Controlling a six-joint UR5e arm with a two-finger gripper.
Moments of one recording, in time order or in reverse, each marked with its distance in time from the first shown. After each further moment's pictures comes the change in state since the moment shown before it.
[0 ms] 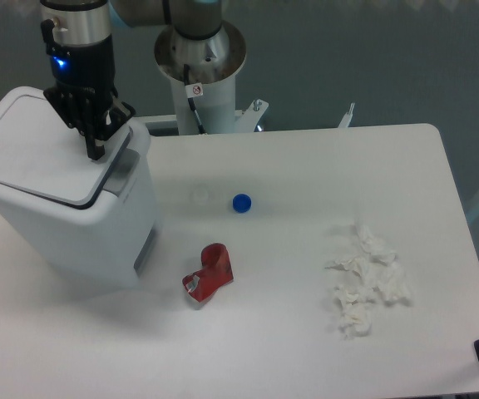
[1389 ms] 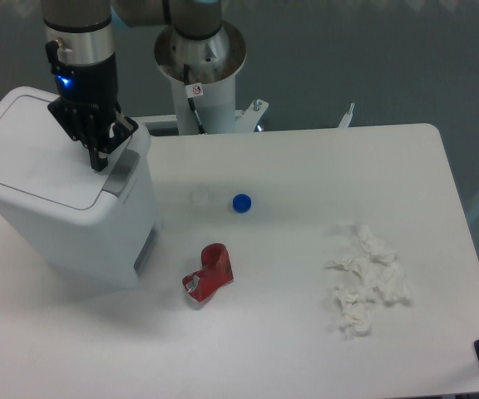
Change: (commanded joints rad) arm 0.008 -0.017 0.006 0.000 -0.003 0.002
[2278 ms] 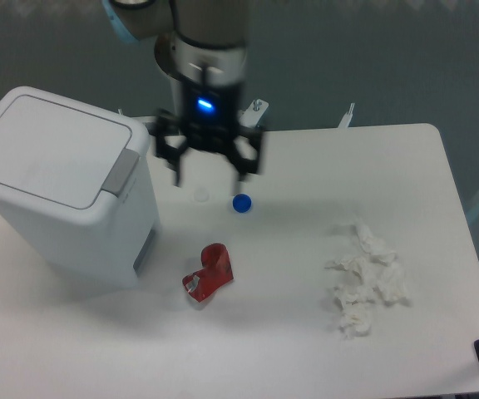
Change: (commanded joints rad) arm 0.442 -0.214 0.115 0.081 -0.123 0.063
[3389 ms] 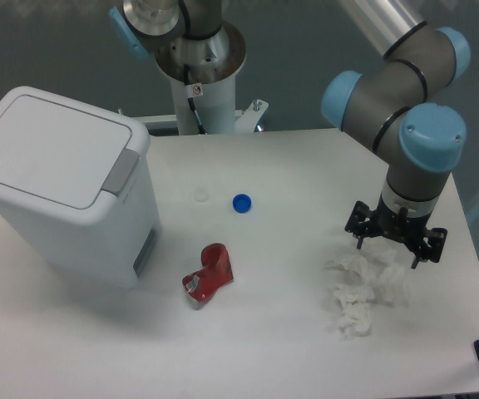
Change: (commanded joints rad) arm 0.186 -0.321 0.163 -0.081 0.247 0.703
